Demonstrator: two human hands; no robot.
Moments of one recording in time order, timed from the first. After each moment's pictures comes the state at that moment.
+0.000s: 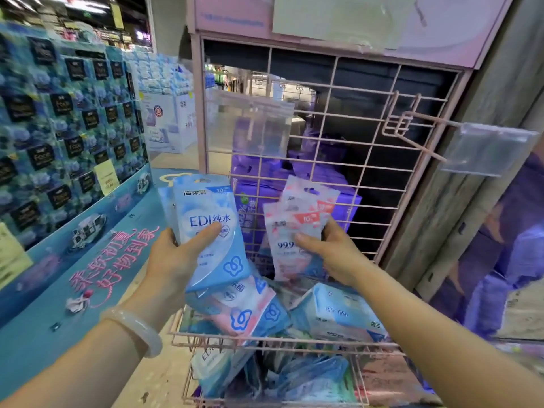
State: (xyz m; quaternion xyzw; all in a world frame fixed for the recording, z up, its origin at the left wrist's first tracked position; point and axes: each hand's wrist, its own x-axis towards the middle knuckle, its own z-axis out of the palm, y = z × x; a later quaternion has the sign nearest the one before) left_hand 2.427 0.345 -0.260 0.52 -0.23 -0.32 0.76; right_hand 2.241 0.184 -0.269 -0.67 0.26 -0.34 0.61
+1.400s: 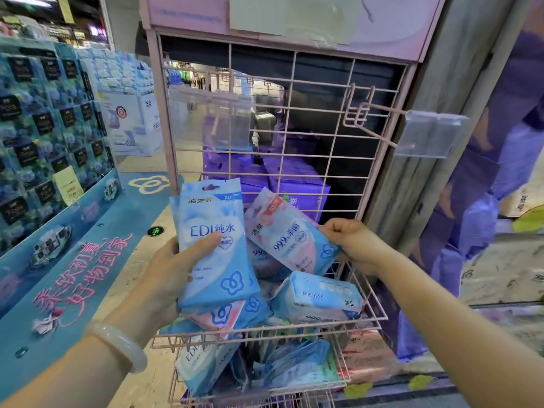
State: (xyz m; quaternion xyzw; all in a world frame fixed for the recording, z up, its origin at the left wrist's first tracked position) left_hand 2.403 0.350 -0.263 0.48 -0.28 -0.46 0.69; right_hand 2.173 0.180 -0.251 -0.66 0.41 -0.29 0.56
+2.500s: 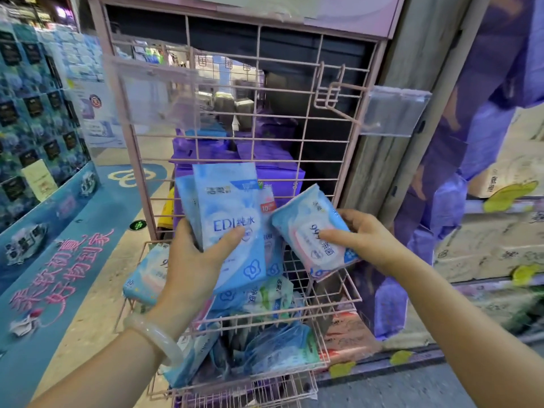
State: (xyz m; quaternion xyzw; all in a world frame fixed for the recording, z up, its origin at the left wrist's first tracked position) left_hand 2.342 0.327 -0.268 0.51 -0.39 -0.29 0.72; right_hand 2.112 0.193 -0.252 -0.72 0.37 -0.31 0.50
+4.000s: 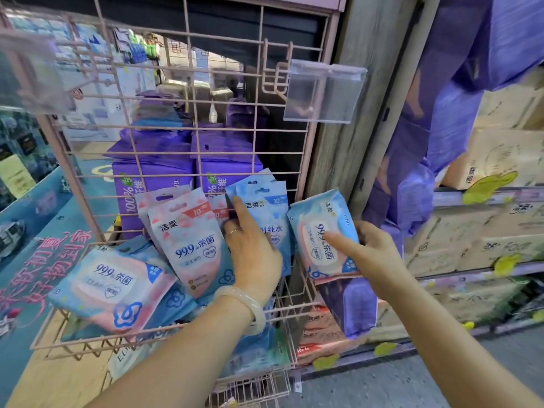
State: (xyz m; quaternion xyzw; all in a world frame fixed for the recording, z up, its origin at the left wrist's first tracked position) left_hand 2.216 0.228 -0.293 0.73 -0.46 -0.09 0.50; right_hand 2.048 0.191 -0.275 -0.59 0.45 -0.45 0.50
